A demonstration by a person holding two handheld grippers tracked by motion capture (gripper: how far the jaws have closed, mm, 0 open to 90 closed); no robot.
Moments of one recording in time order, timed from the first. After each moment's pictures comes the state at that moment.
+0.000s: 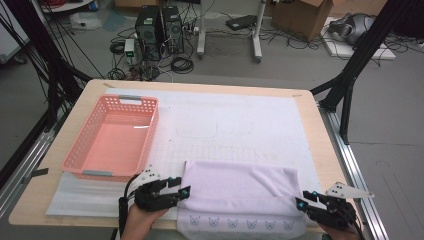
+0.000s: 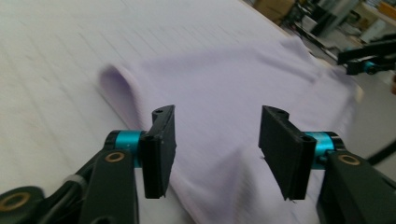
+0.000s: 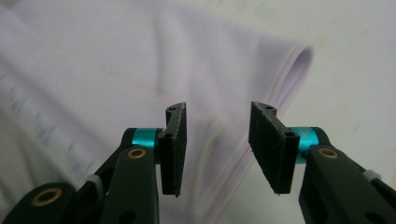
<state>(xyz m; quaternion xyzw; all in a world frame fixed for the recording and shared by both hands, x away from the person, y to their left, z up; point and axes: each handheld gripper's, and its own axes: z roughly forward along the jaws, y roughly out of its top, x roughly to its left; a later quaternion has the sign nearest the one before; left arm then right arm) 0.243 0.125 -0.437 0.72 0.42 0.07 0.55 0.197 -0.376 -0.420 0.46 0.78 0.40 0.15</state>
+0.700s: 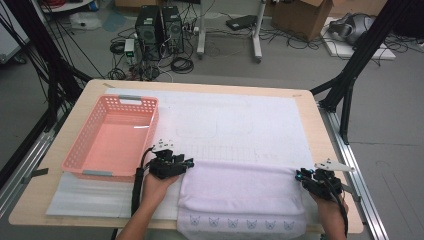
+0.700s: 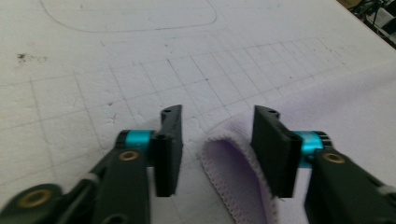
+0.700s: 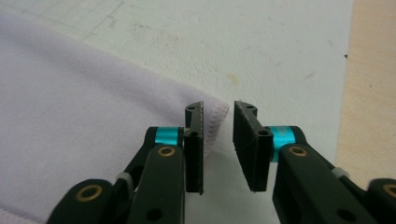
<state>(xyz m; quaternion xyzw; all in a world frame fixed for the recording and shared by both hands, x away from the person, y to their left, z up) 0.316 0.104 -0.455 0.73 0.48 0.08 0.48 0.258 -0.375 -0.439 0.51 0.75 0.35 0.23</state>
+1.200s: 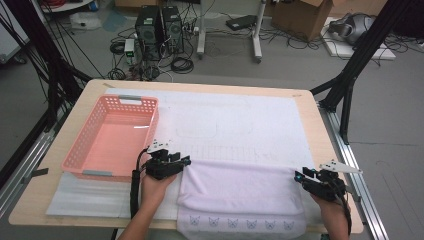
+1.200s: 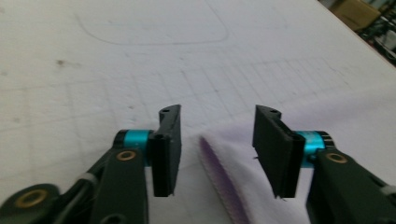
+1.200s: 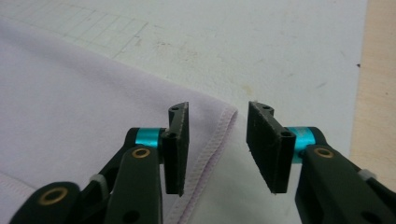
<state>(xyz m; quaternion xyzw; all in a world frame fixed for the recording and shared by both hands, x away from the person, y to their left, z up) 0.304 0.107 -0.447 0.71 0.49 0.10 0.49 0.254 -0.381 -0.433 0.51 0.74 0.39 0.20</state>
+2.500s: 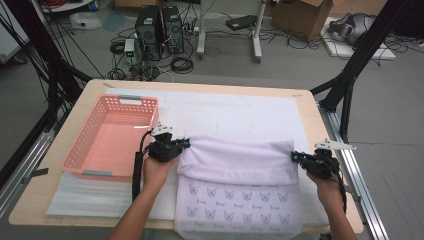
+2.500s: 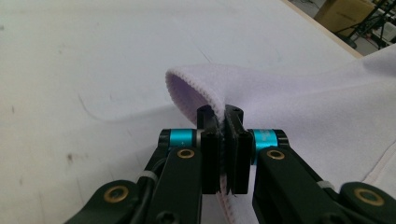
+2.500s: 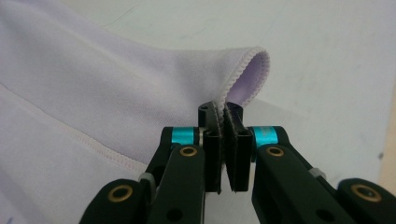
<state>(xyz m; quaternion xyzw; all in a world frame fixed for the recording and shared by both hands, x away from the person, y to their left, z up) 0.358 0.102 -0.412 0.72 0.47 0.14 0.50 0.315 -0.374 -0.410 0.47 0.76 0.42 0.18</state>
